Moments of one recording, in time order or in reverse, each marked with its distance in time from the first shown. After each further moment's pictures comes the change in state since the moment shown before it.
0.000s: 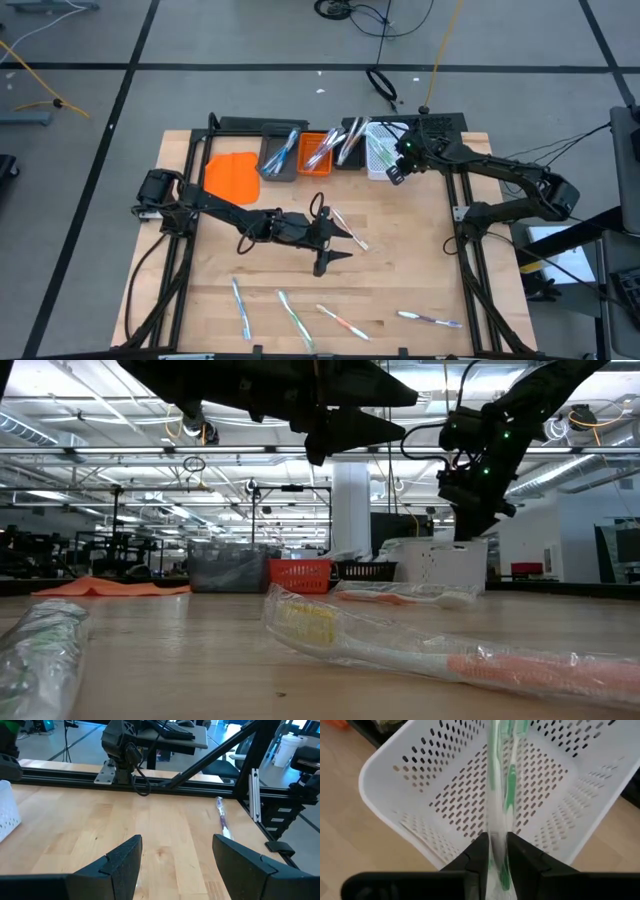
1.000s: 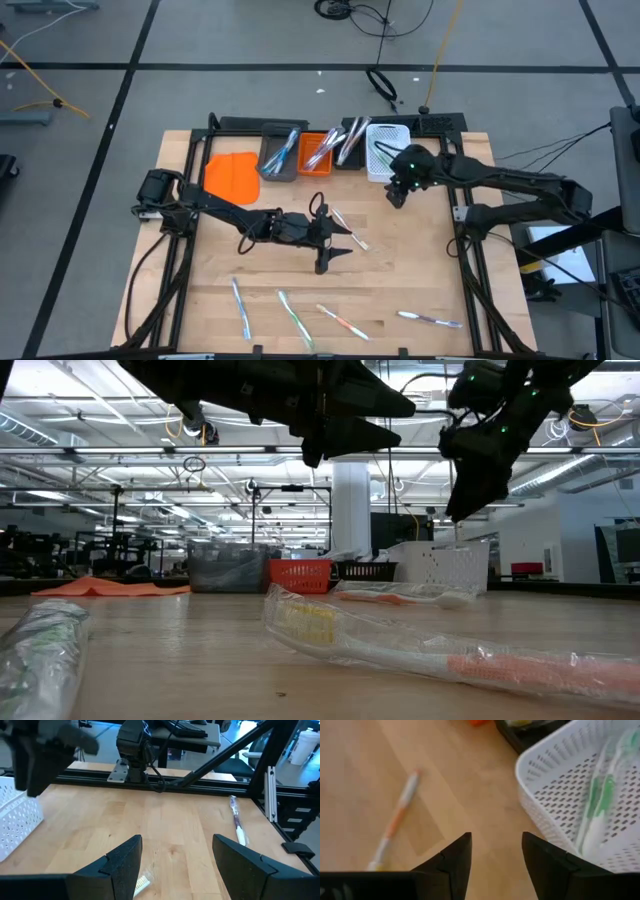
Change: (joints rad) left arm 0.000 0.000 0.000 -0.015 -0.060 0.009; right arm 0.263 -0.158 0.000 -0.068 -0.131 0.049
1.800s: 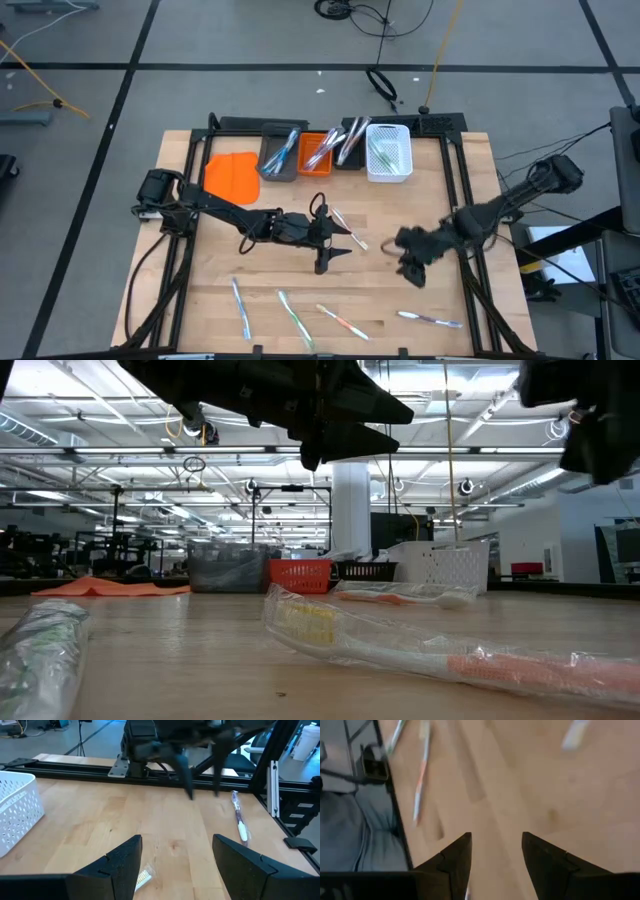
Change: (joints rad) left arm 0.002 0.000 0.000 -0.024 0.000 -0.002; right arm 0.885 -0.009 -0.002 -0.035 -0.023 0.725
